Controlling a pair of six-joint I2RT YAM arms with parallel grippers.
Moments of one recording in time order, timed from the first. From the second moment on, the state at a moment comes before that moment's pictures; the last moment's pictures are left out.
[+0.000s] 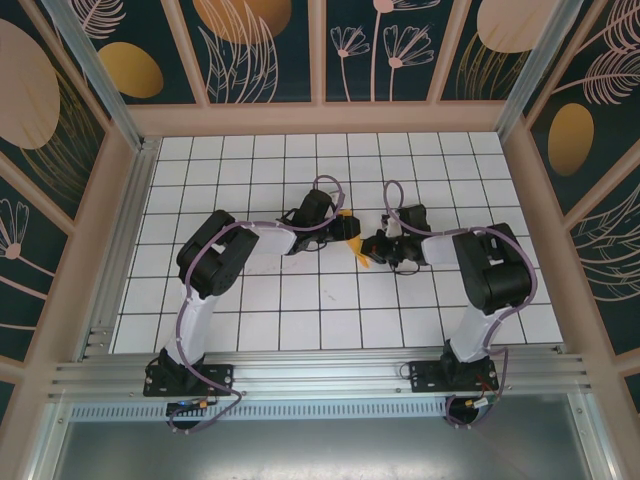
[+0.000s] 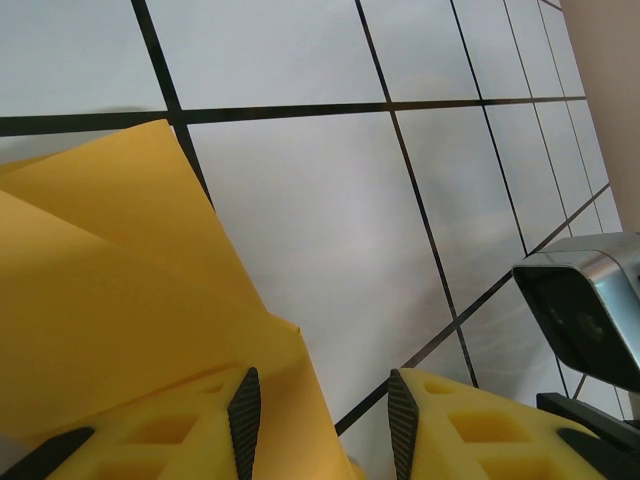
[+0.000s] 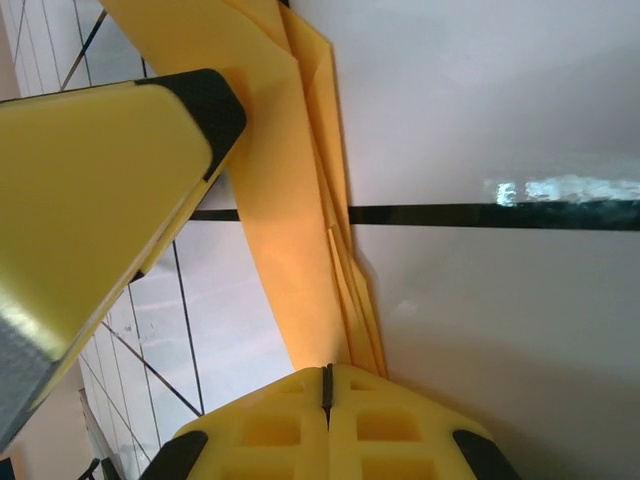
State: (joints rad) left arm -0.69 2.18 1.27 0.29 0.34 -0.74; right arm 0.29 1.76 0.71 0.13 -0.67 0.68
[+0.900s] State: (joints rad) left arm -0.69 2.19 1.29 0.25 0.34 -0.73; right arm 0.35 1.75 0.81 -0.07 -0.62 0.61
